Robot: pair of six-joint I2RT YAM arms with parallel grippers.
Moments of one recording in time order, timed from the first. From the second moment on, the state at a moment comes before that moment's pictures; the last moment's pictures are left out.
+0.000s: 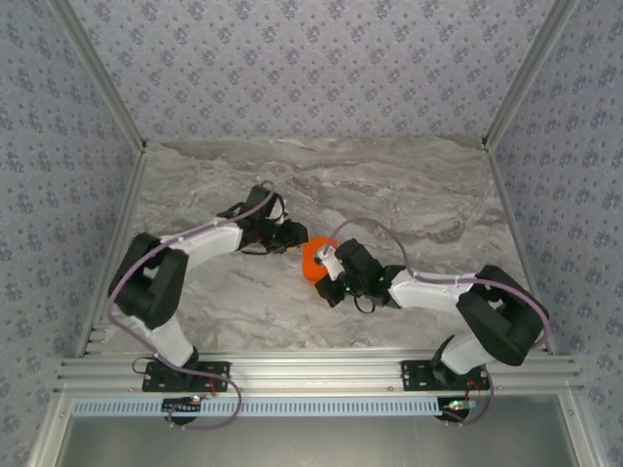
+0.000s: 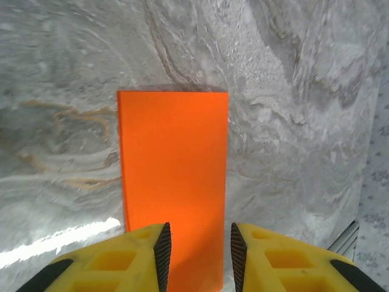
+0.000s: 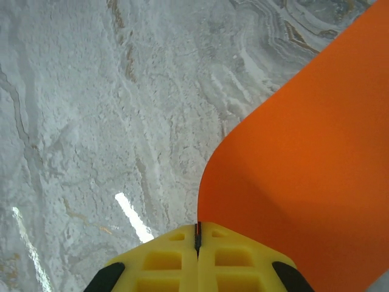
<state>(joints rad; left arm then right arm) -0.54 1.75 1.06 -0.25 0.50 -0.77 0.82 1.48 0.62 0.06 -0.27 0.19</state>
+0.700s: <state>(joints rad) -0.58 2.06 1.29 -0.34 0.55 -0.66 0.67 1.57 0.64 0.05 -0.46 0.33</state>
